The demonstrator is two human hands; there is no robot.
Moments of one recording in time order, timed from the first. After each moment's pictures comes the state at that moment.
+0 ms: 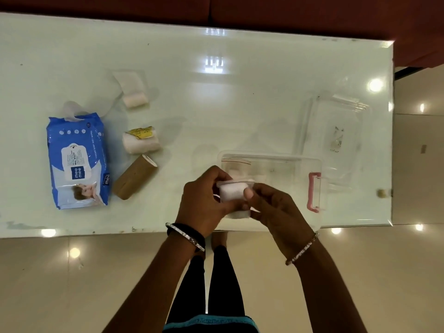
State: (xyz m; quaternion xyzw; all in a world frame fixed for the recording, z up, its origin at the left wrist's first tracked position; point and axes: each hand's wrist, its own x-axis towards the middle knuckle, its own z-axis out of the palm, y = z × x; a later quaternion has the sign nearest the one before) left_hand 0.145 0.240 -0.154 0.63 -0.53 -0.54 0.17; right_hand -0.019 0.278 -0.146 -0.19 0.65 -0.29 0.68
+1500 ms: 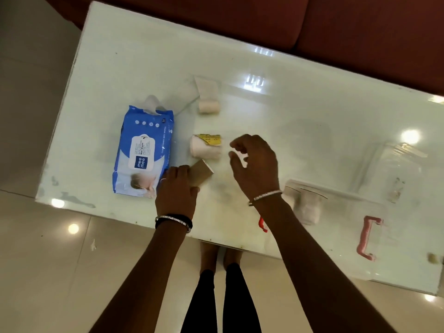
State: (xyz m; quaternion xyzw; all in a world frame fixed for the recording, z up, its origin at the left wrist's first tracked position) left_hand 0.289 0.228 -0.230 0.80 -0.53 -0.27 -0.01; right_hand 0.134 0.157 -0.191 -0.68 0.64 -0.17 0.32
